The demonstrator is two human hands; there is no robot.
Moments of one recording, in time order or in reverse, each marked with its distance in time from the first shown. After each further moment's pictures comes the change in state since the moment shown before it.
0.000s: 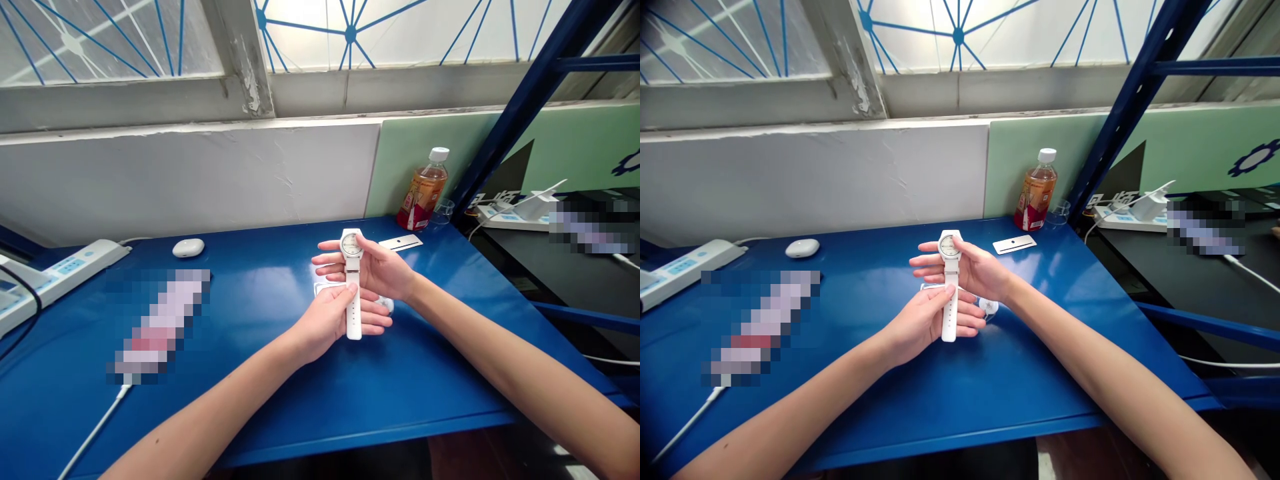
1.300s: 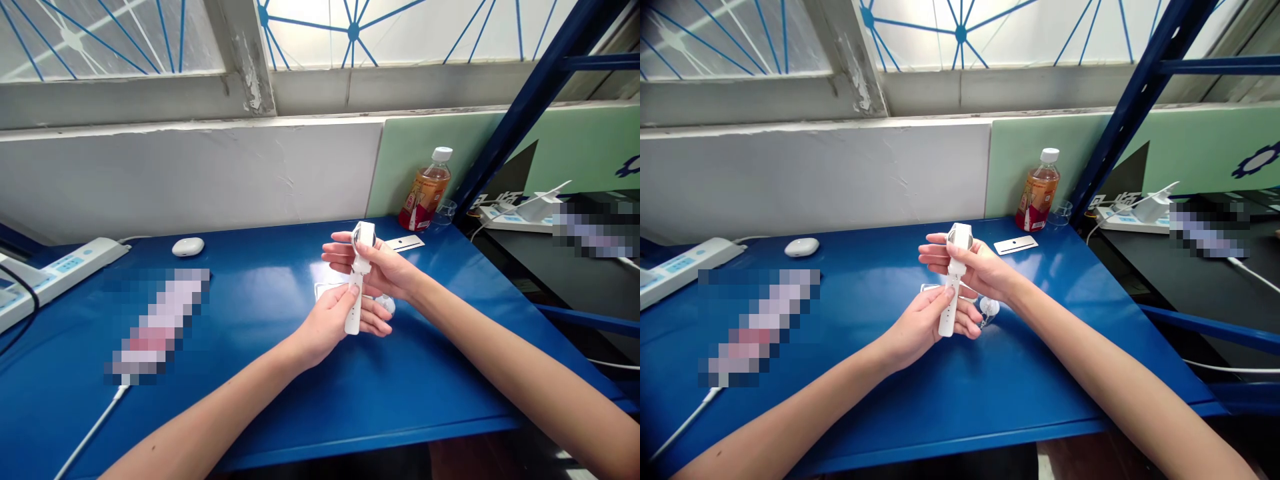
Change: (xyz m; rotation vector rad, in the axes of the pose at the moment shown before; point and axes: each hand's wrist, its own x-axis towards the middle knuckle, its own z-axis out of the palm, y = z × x) left_hand -0.004 -0.003 0.003 0.038 -0.054 0.094; right_hand 0.000 0.001 0.001 -0.089 0.168 -0.153
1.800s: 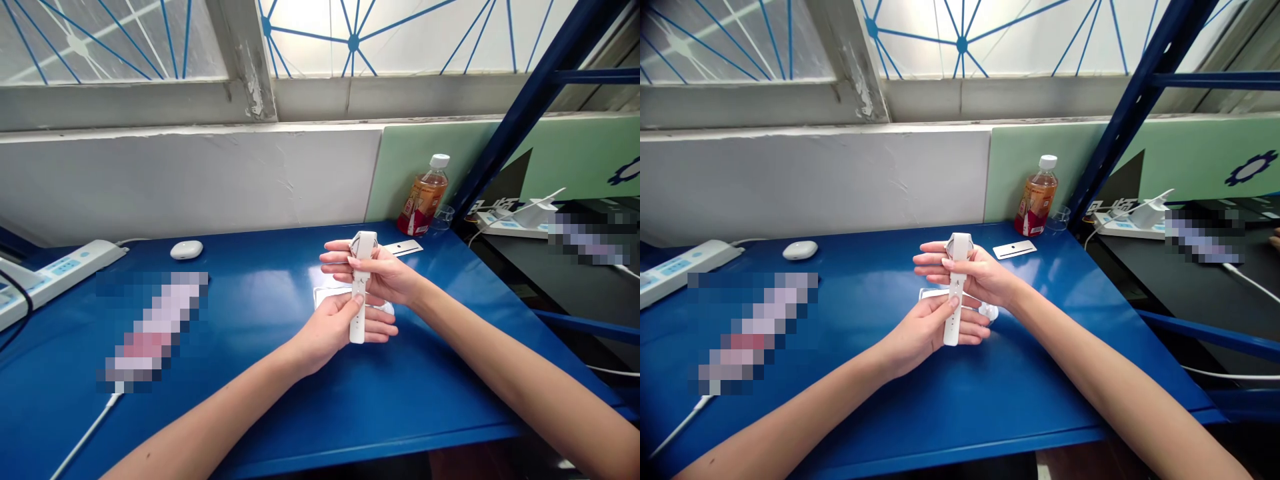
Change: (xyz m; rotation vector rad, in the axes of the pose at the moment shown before) left_hand 0.000 -0.004 0.000 -0.010 0.005 -0.033; right_hand -0.004 -0.005 0.002 -0.041 -0.078 0.046
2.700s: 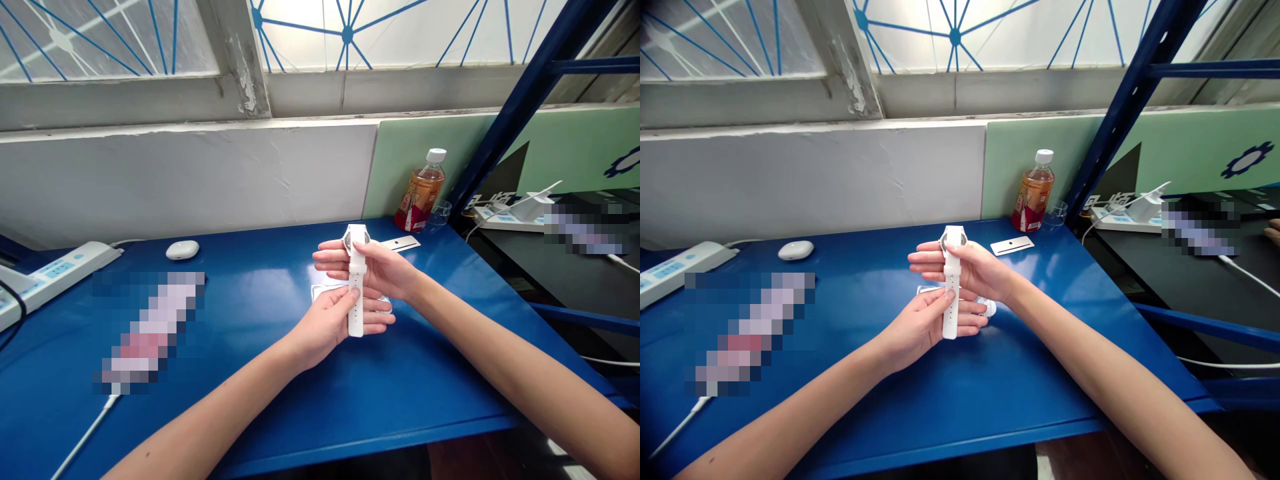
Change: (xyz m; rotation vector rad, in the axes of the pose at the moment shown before) left_hand 0.001 0.003 -0.002 -0.045 -0.025 -0.005; right_hand 0.001 -0.003 0.000 0.072 -0.030 0.061
